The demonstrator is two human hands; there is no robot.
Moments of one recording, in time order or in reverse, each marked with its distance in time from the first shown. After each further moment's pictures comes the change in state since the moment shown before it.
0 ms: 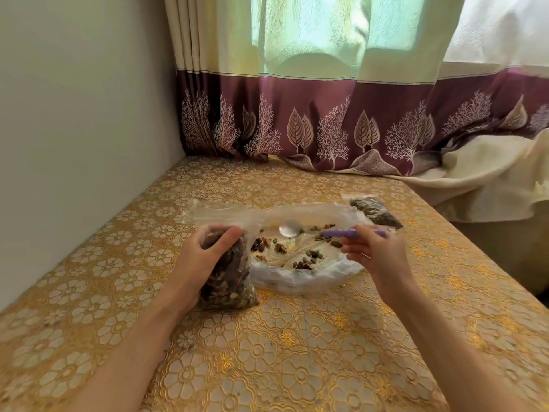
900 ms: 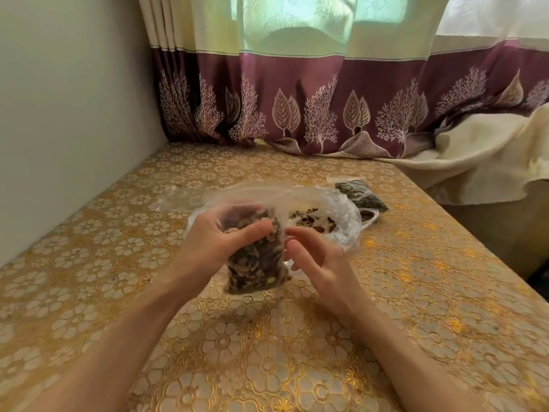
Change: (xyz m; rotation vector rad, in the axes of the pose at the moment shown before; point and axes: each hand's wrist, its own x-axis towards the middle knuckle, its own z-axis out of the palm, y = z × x) left_hand -0.021 0.030 0.058 0.060 -0.176 0.199; right_hand -0.032 0.028 0.012 -0.362 -0.437 -0.349
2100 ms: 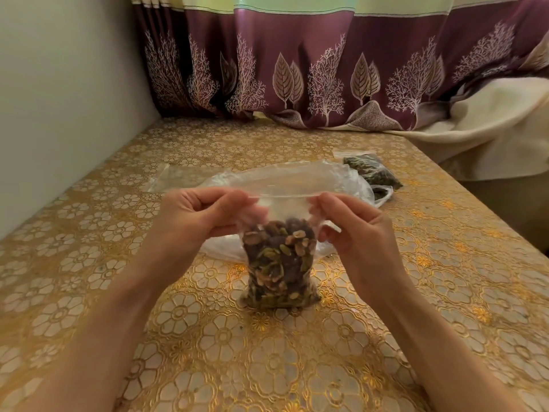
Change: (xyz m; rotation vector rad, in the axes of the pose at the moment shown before) left_hand 0.001 0.000 -0.019 -0.152 -0.081 0.010; right_hand 0.008 -0.022 -0.012 0.583 0.217 0.161
